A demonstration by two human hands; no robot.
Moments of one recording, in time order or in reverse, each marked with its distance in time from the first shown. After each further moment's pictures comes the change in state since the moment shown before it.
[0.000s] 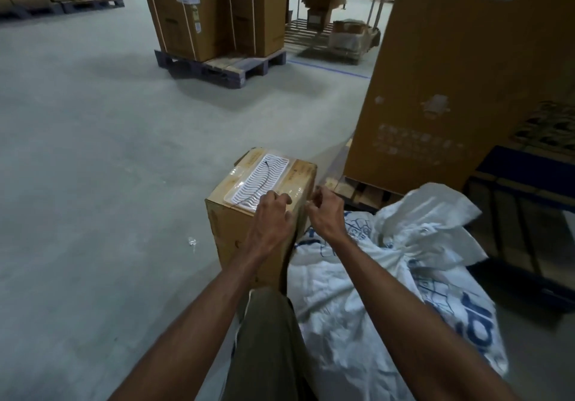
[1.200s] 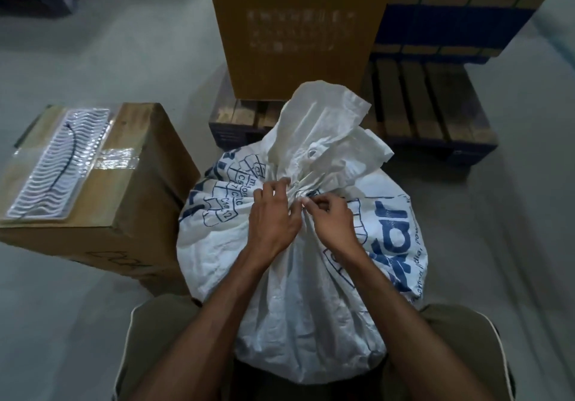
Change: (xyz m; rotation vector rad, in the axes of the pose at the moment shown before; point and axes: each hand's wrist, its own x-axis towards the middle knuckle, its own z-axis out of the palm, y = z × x) left_hand -0.035 0.137 0.251 -0.062 -0.389 0.129; right_hand -0.061 0.248 -0.122 0.271 0.180 0.577
